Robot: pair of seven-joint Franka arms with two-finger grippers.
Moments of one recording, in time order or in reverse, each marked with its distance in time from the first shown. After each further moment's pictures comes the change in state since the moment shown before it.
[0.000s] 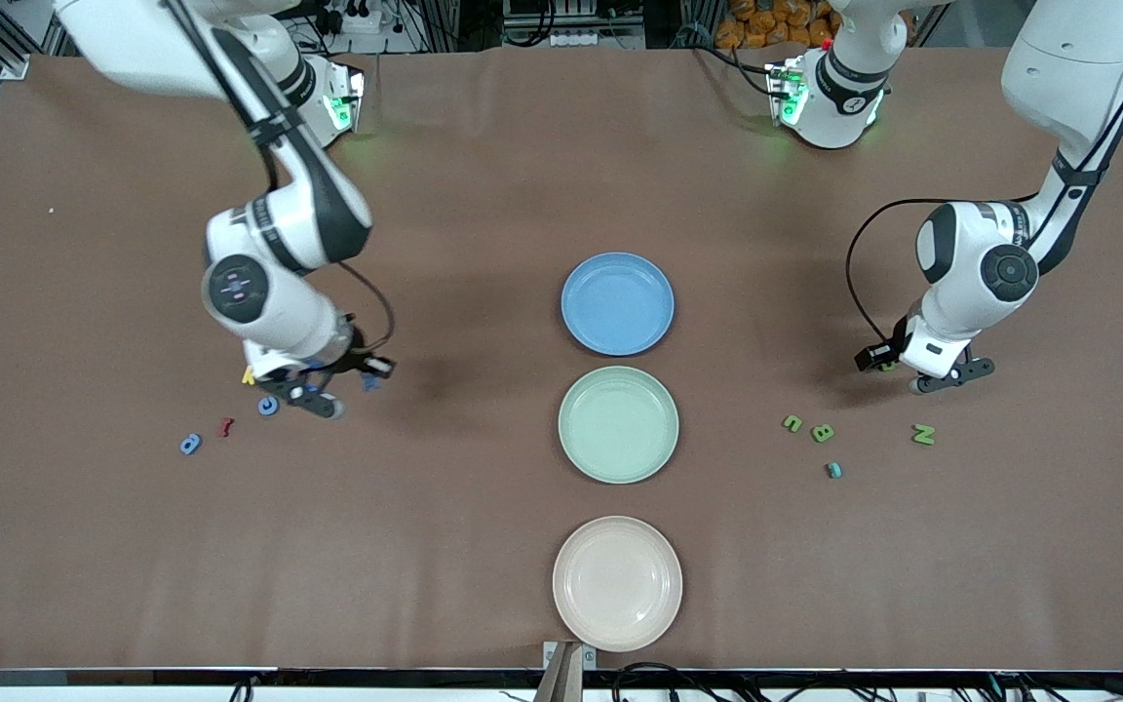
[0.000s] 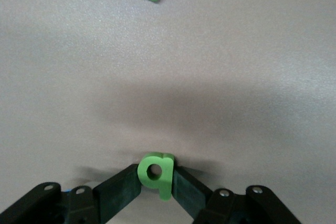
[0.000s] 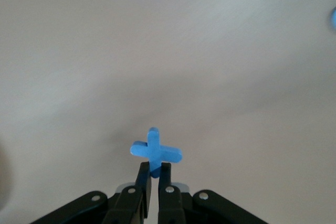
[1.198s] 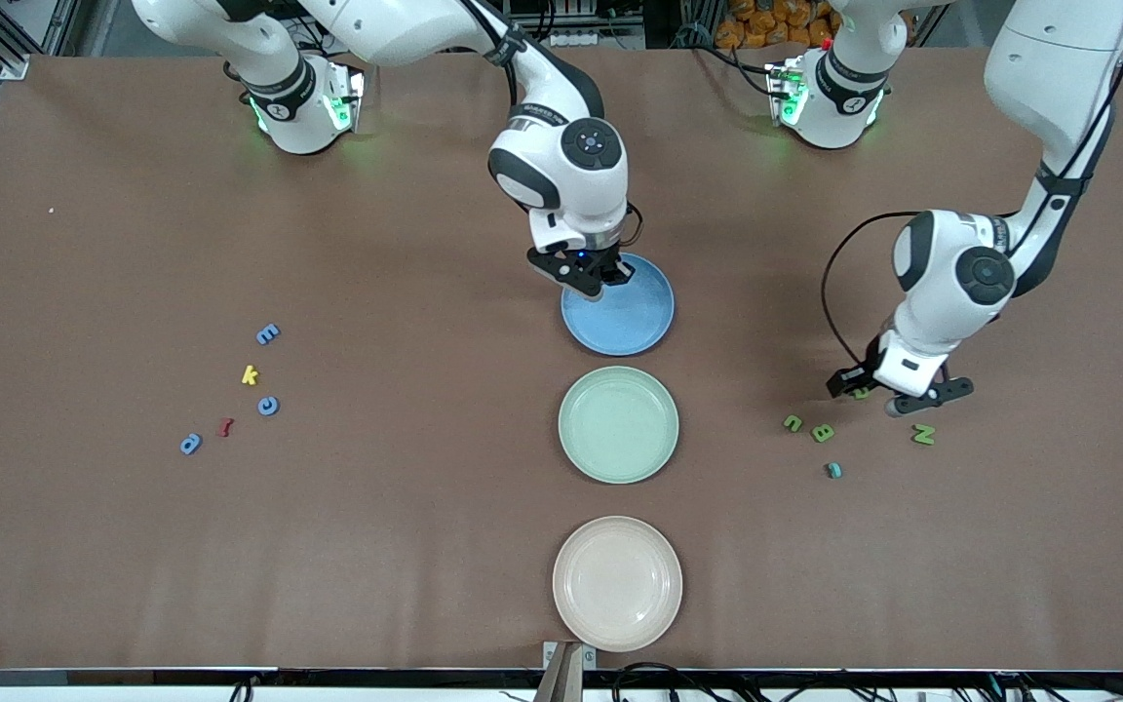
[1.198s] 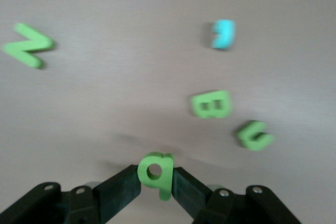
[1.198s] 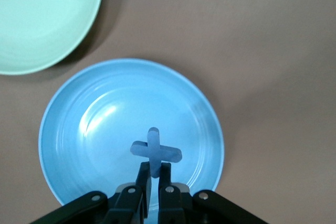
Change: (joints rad) left arm -0.016 -0.007 -0.134 0.107 0.001 0.001 -0.147; right arm 0.597 0.274 -0.010 0.323 -0.195 0.015 0.834
